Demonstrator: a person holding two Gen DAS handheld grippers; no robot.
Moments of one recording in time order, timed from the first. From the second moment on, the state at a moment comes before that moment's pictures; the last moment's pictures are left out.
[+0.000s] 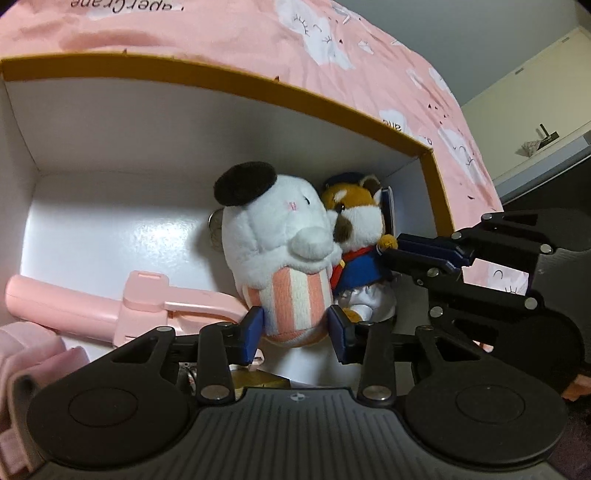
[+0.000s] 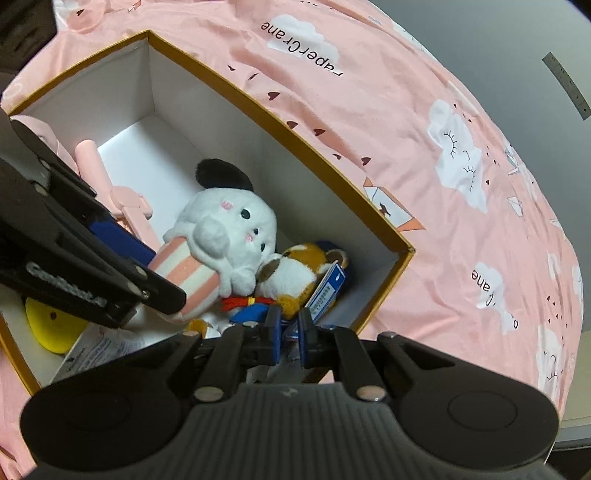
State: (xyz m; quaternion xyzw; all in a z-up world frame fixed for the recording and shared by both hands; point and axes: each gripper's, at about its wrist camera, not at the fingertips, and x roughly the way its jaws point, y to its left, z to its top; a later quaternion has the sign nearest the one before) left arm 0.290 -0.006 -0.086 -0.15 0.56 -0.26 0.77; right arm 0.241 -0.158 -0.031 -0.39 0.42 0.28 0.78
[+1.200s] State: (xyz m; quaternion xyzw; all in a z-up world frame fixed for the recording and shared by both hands) left arm 0.149 0.025 0.063 -0.02 0.33 -0.15 0.93; right arm 0.099 -0.228 0.068 -0.09 0.29 0.30 0.91
